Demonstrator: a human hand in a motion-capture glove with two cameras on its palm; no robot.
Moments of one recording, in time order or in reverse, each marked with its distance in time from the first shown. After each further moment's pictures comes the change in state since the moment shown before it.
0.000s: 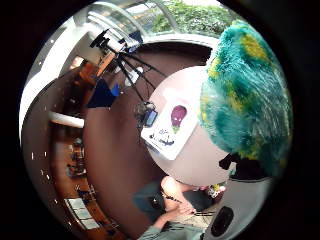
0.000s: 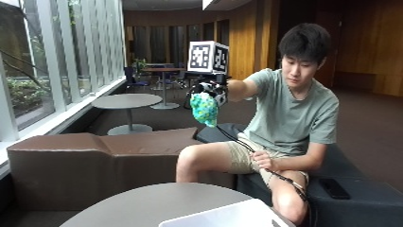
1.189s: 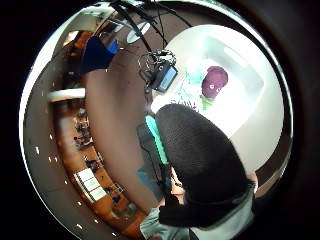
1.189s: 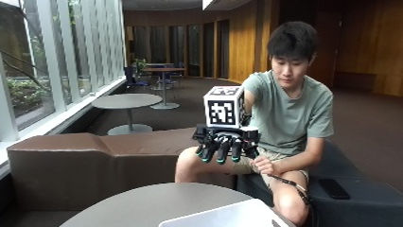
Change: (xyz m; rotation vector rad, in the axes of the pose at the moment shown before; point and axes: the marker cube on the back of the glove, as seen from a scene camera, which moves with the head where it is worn) arm -0.115 -0.014 0.126 -0.354 -0.055 -0.326
